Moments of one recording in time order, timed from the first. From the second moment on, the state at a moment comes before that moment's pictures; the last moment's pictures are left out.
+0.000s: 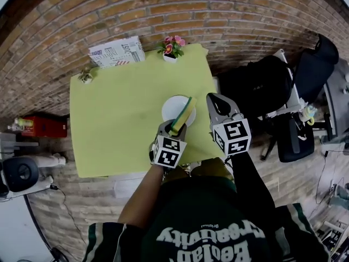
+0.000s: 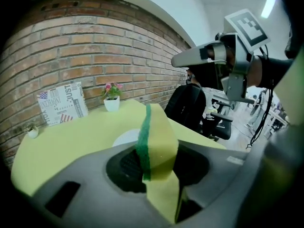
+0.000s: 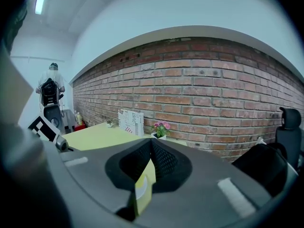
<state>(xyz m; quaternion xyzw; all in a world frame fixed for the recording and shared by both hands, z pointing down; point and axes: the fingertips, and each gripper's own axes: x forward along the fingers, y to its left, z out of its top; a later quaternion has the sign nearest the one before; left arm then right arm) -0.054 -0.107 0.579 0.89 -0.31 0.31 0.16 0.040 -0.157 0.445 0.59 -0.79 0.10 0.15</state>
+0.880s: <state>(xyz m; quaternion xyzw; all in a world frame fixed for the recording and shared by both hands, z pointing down) -0.077 -0.099 0.621 0.85 -0.32 0.37 0.19 0.054 -0.153 0.455 0.58 -0.79 0.11 0.15</state>
